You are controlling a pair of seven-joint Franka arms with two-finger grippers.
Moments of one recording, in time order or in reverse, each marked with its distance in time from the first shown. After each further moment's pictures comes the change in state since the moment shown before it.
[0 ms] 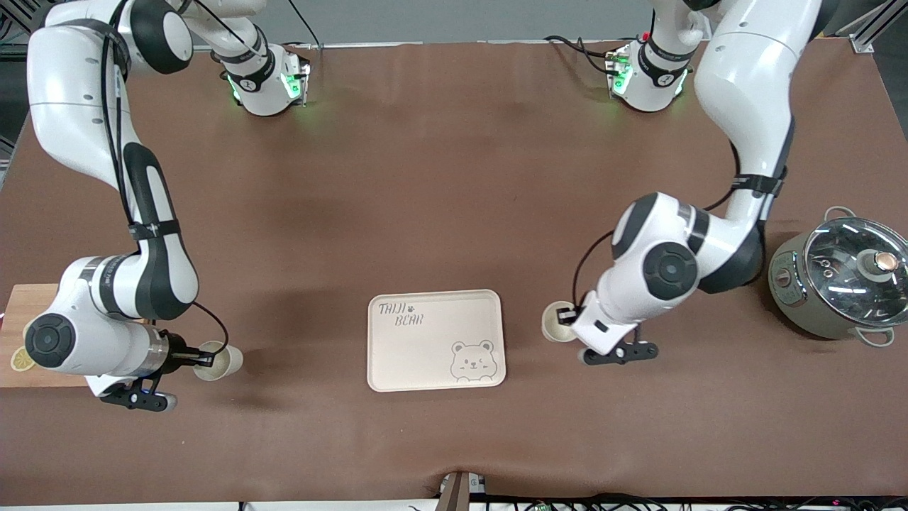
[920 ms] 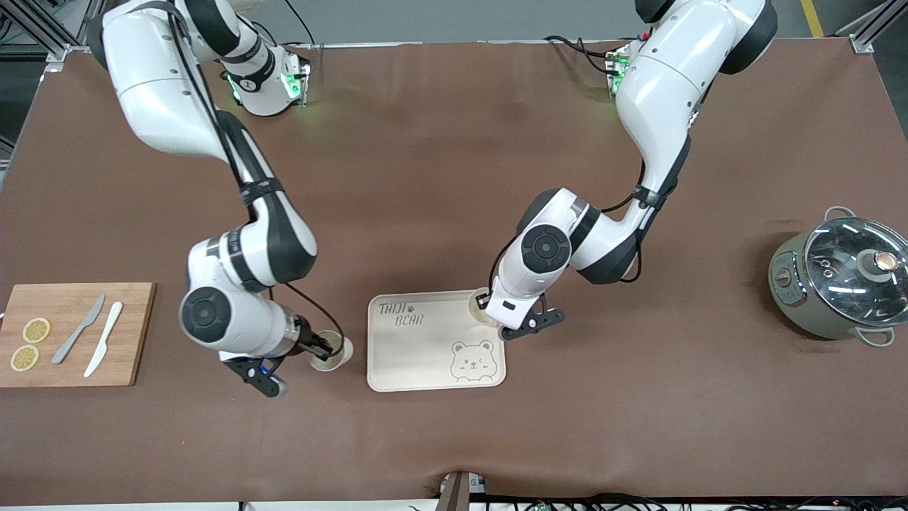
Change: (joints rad) left arm -0.194 0.138 0.027 0.003 0.000 0.168 -0.377; right arm 0.260 0.014 0.067 0.026 0.015 0.059 0.667
